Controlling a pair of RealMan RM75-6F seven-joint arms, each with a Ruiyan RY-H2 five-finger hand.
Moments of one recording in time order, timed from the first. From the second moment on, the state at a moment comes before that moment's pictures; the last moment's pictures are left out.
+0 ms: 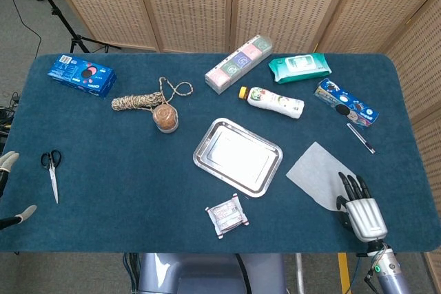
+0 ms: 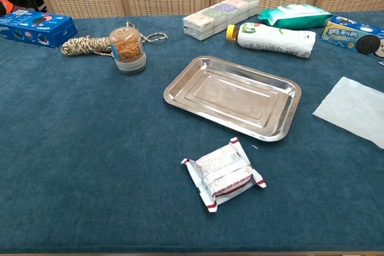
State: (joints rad) left arm -0.03 -1.02 -0.03 -1.67 1.56 1.58 -0.09; right arm 0.14 -1.56 -0.03 -1.00 -1.63 1.44 0.04
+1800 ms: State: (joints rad) left arm -0.05 -0.99 -0.04 -1.67 1.52 1.52 -0.15; right arm 0.91 -1.68 0.54 -1.53 -1.04 1.35 -0.98
